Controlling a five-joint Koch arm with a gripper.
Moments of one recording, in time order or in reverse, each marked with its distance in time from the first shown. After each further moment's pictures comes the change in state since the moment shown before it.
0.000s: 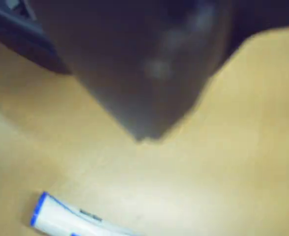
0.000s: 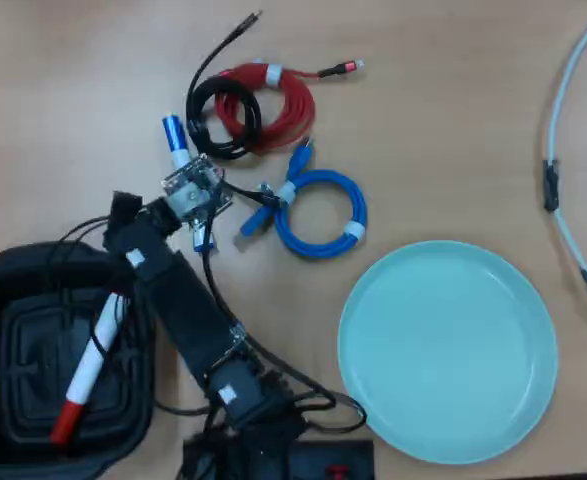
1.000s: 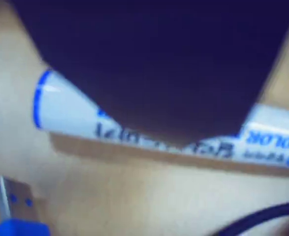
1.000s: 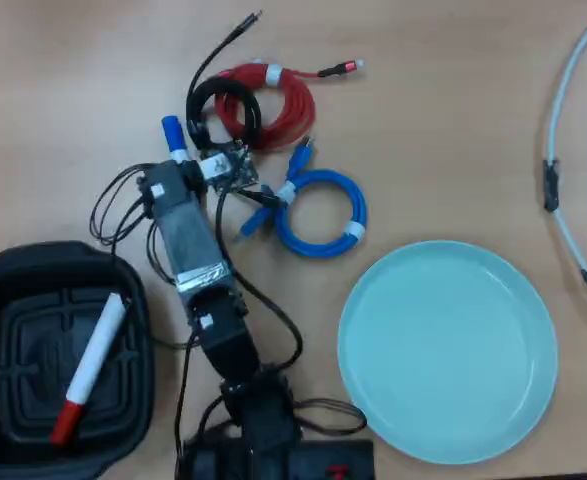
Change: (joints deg) arm 11.1 -21.6 0.0 -5.4 -22.7
